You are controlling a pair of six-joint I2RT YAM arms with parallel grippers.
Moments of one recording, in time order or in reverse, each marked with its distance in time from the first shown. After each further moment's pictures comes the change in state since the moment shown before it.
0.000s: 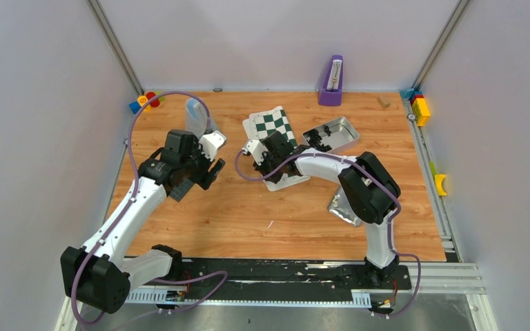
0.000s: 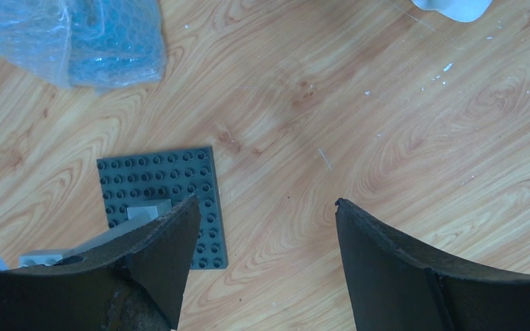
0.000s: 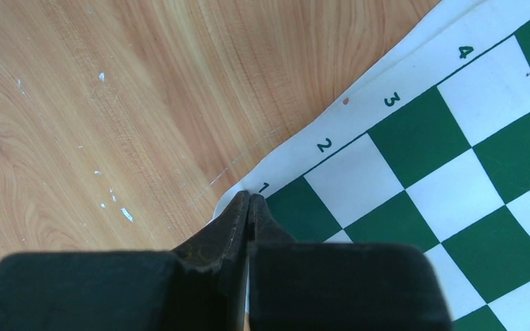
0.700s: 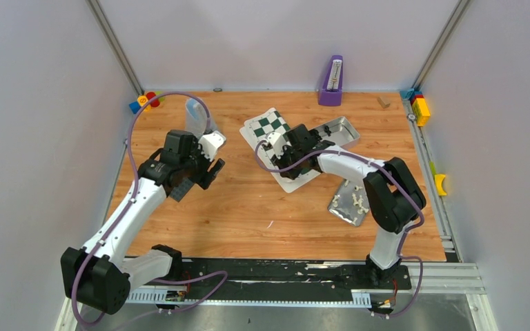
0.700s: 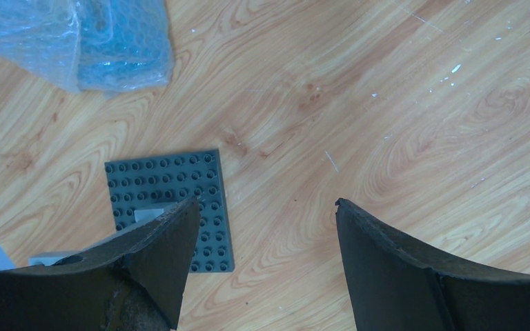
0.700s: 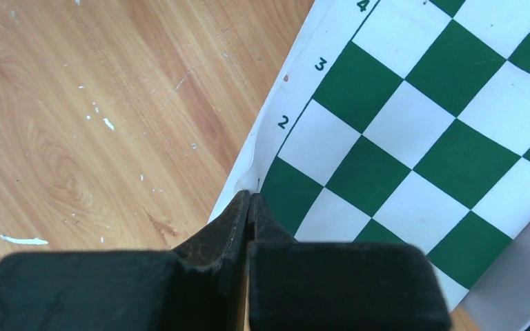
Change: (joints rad) left arm 0.007 -0.006 -0.010 0.016 -0.004 0.010; right arm -0.116 -0.180 -0.120 -0.057 -0.074 0.003
